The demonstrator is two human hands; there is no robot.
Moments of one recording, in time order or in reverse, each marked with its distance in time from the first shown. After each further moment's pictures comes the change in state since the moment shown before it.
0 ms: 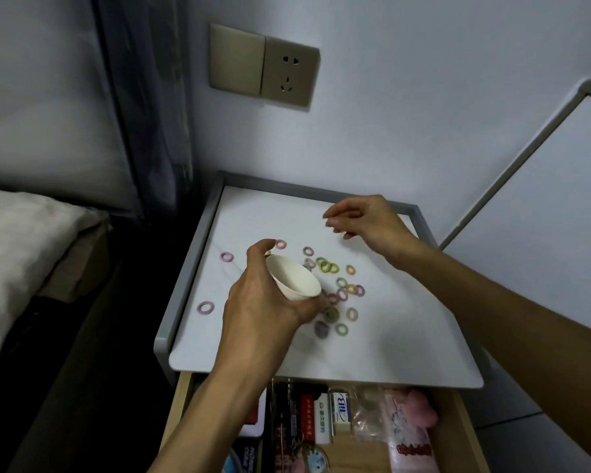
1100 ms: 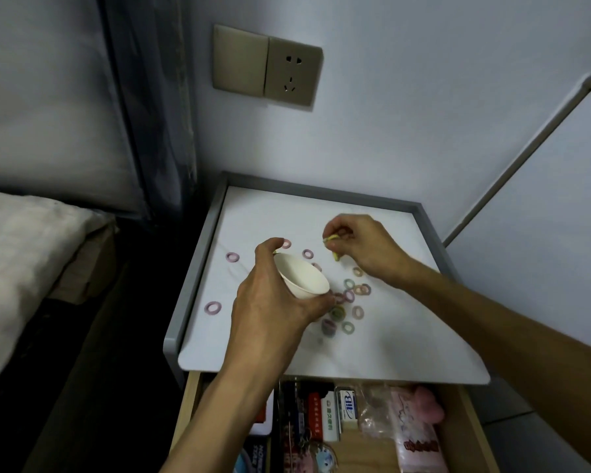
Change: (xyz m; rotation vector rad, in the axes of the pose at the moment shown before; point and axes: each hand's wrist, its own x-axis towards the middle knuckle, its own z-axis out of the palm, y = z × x) left_hand 0.001 0.000 -0.002 -0.019 -0.003 0.027; right_hand -0.022 -0.003 0.024 -0.172 -0.016 -0.047
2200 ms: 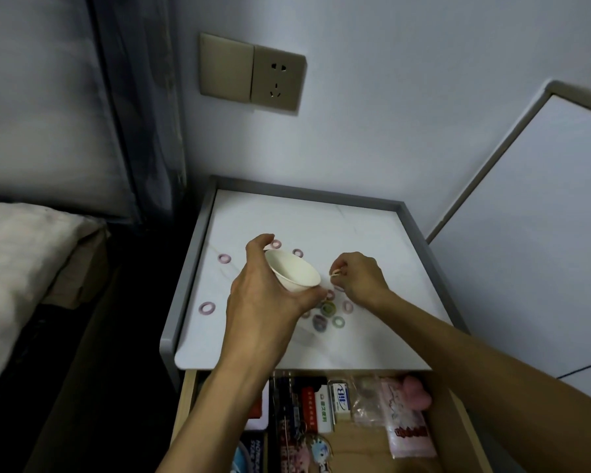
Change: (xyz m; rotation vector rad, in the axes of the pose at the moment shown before) left_hand -0.003 0.008 -0.005 -0.036 -0.008 -0.005; right_hand -0.021 0.048 0.035 -0.320 0.103 0.378
